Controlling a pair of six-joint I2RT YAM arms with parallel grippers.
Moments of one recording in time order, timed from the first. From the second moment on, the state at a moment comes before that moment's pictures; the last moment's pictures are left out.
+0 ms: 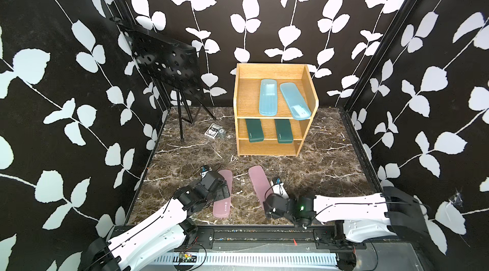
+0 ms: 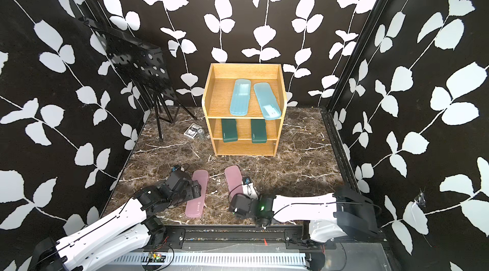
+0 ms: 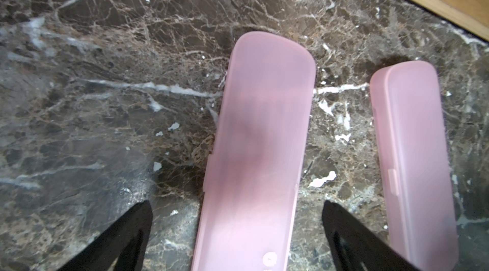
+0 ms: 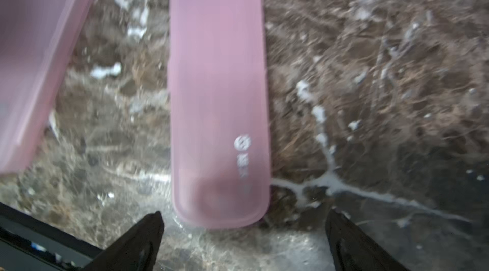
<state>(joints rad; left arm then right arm) -0.75 0.81 0.45 -0.72 -0.20 -0.89 1.42 1.38 0.70 -0.52 0.41 1.00</state>
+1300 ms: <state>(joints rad) -0.75 0.82 0.41 -0.71 -0.23 -0.87 1.29 1.63 0.82 -0.46 0.29 0.89</state>
